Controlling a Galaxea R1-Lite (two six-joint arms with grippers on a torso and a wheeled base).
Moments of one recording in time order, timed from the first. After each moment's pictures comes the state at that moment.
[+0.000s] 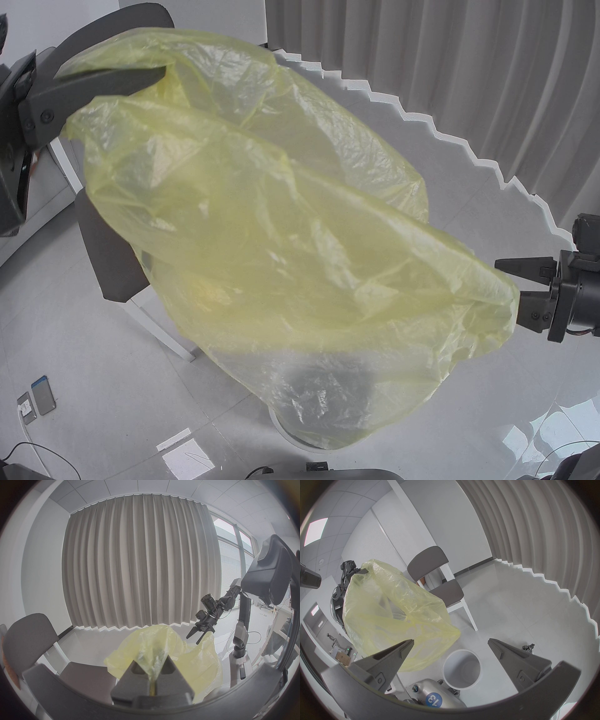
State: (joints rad) left arm -0.75 1.16 -1.30 0.13 -0.19 0.40; right arm 0.54 1.16 -0.76 -0.12 0.22 0.15
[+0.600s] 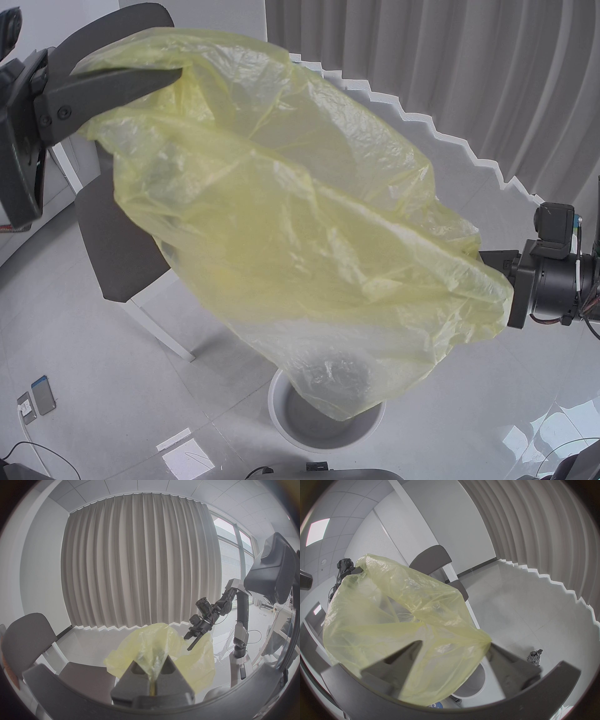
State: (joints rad) left arm -0.76 1.18 -1.31 0.13 -0.19 0.40; right arm 0.58 1.31 -0.79 -0.26 0.22 0.16
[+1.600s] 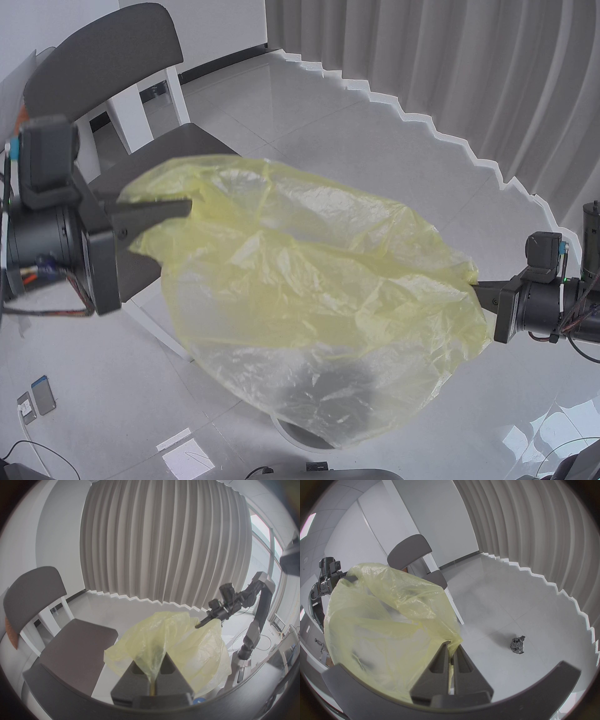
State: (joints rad) left arm -0.74 1.20 -1.10 0.13 0.03 0.19; right arm 0.55 1.32 -0.70 -0.25 0.05 0.16
